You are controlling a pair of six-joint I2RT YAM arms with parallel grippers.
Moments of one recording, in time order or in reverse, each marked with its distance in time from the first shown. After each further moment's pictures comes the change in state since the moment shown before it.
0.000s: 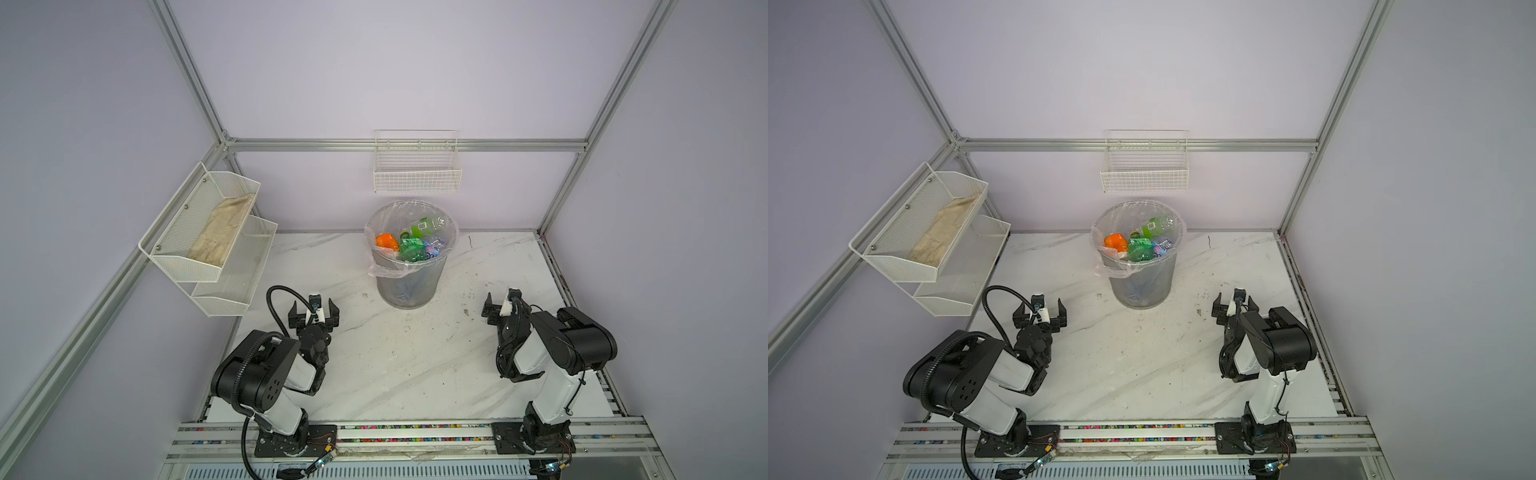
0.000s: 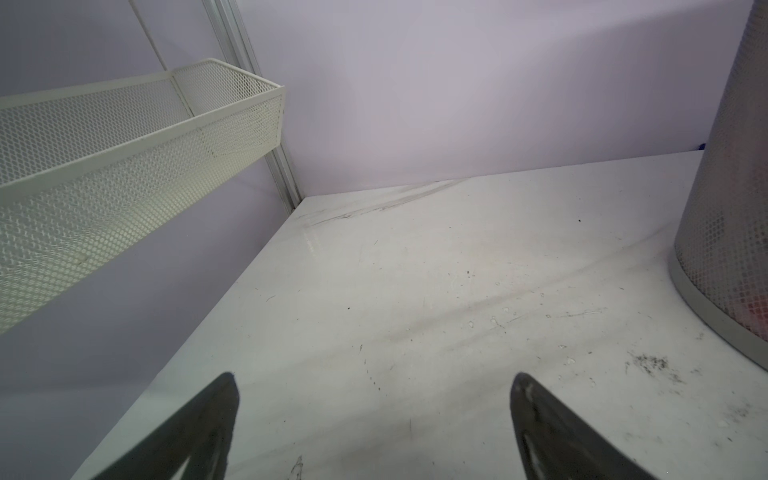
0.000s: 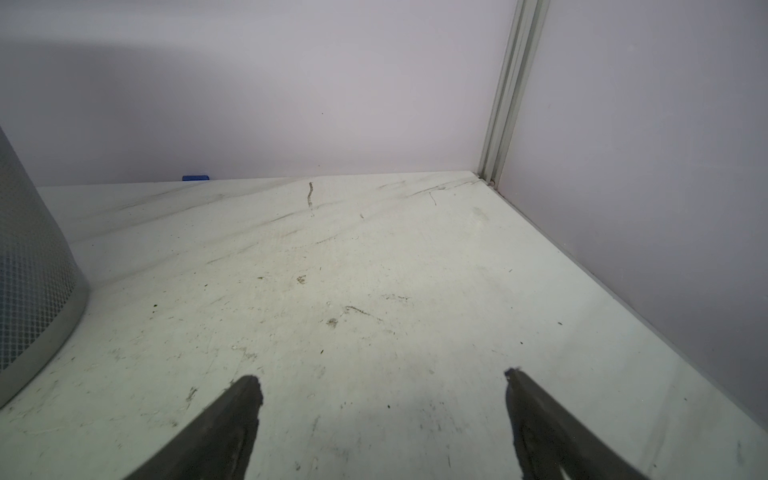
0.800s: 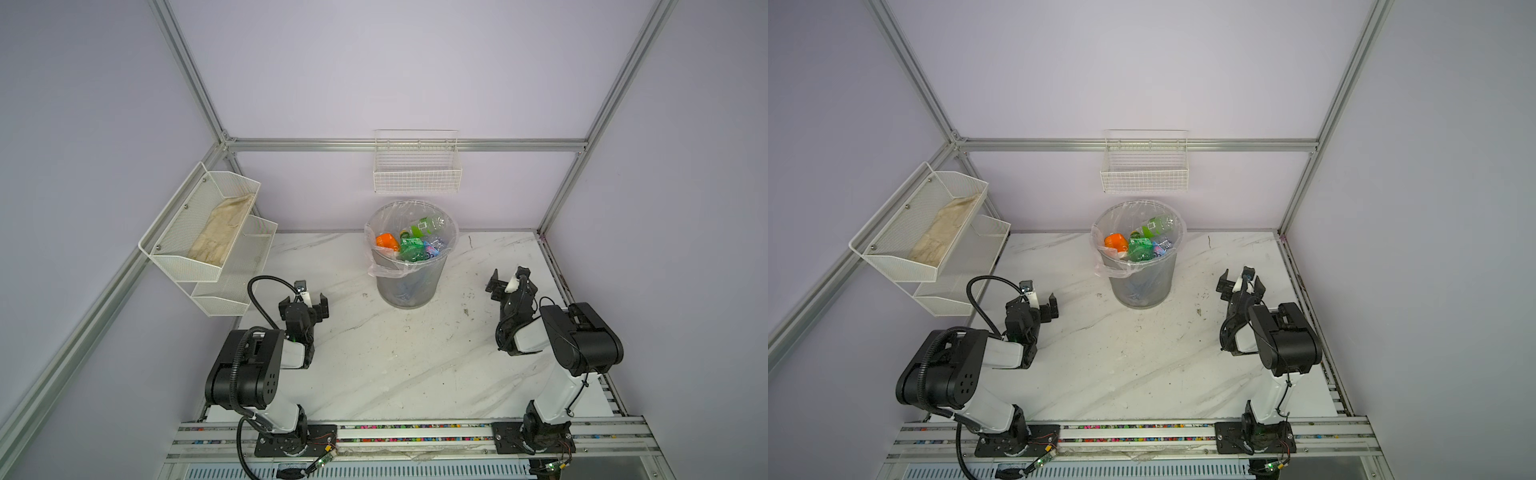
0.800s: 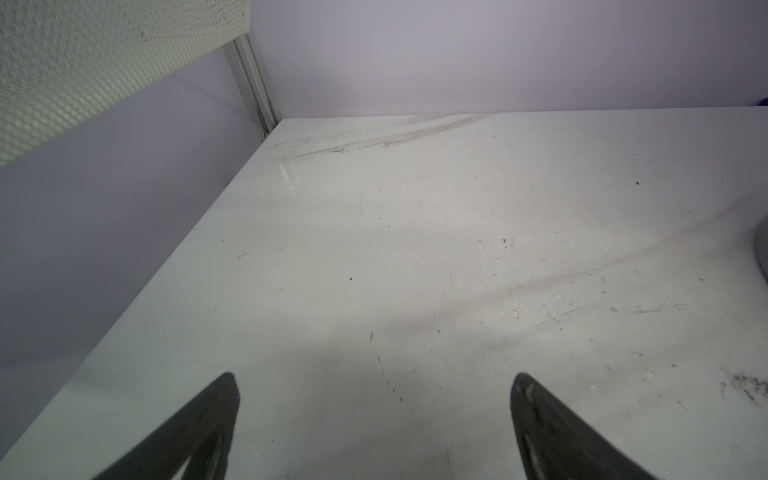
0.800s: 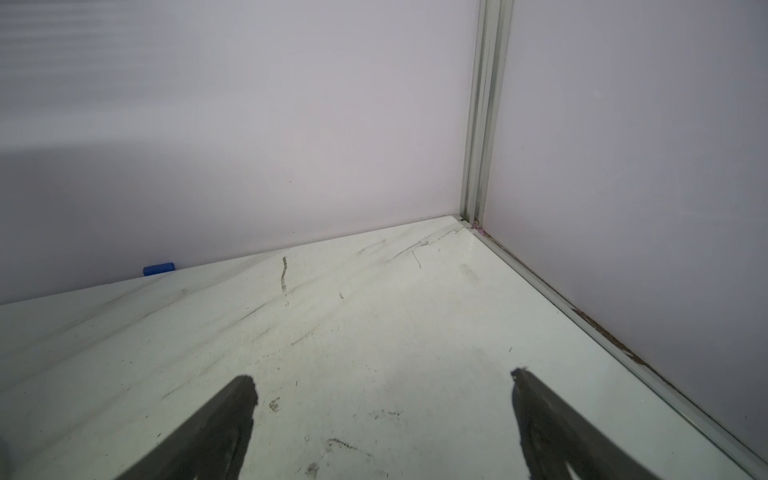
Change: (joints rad) left arm 0.242 -0.016 0.201 -0.462 0.270 -0.146; right arm -0.074 -0.025 0.238 -0.193 0.007 0.064
